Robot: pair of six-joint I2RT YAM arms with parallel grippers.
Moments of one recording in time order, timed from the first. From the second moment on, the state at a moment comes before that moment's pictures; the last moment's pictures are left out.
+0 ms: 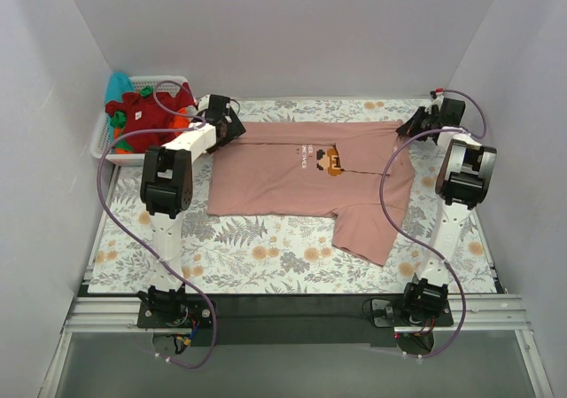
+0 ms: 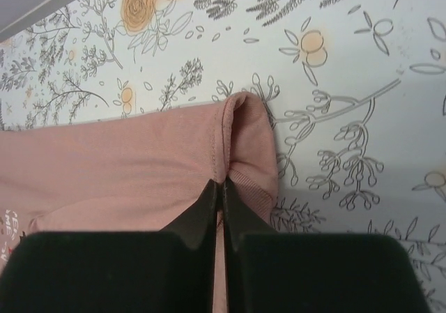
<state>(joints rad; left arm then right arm) -0.21 2.27 1.74 -0.34 -0.24 -0.68 -0.25 2.41 1.79 -0.07 -0.59 0.29</state>
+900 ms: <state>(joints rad) -0.25 1.49 1.12 -0.48 -0.25 -0.74 -0.13 1.43 1.04 -0.37 -0.24 0.28</state>
